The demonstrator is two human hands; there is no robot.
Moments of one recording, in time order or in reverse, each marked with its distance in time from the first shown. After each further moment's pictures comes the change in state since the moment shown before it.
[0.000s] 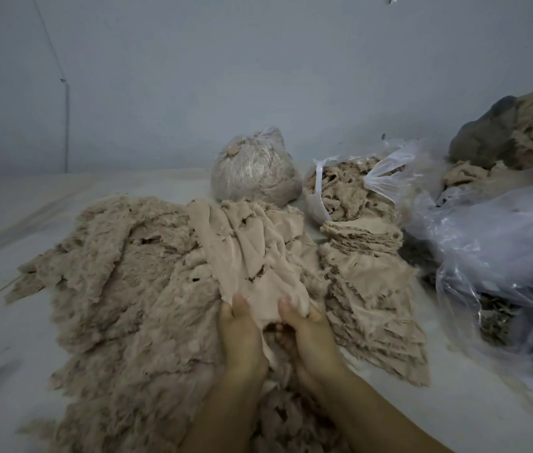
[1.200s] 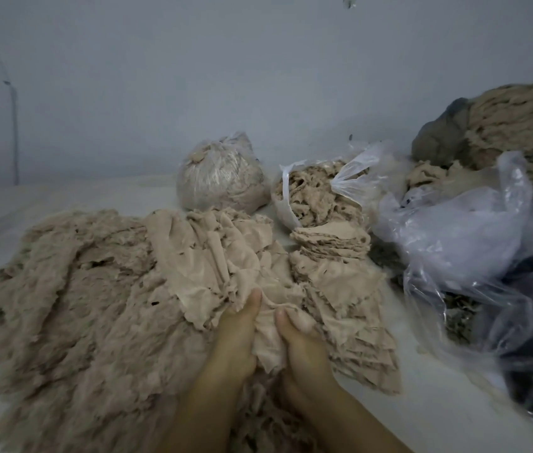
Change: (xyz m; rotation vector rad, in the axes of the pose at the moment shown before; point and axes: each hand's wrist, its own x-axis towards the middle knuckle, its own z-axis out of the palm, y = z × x) left_hand 0.018 -0.007 0.028 0.107 -0.332 -0.258; right_hand 0.005 -0.012 -0.020 0.128 0.110 -0.107
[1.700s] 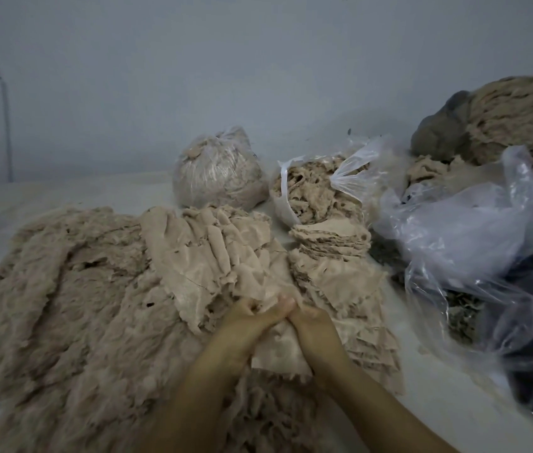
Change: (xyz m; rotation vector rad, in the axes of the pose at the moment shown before) left_hand -0.003 0.013 -0.002 0.341 -0.244 0.016; right_hand 0.018 -0.030 -0.013 -0.675 -0.051 -0.114
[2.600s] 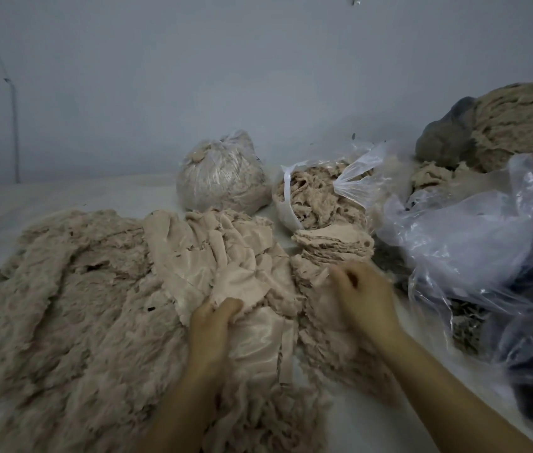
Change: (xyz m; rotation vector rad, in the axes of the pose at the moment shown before) left_hand 0.005 -0.008 -0.023 -0.264 0.339 0.264; right_hand 0.042 -0.029 -0.070 -0.673 0.298 -0.373
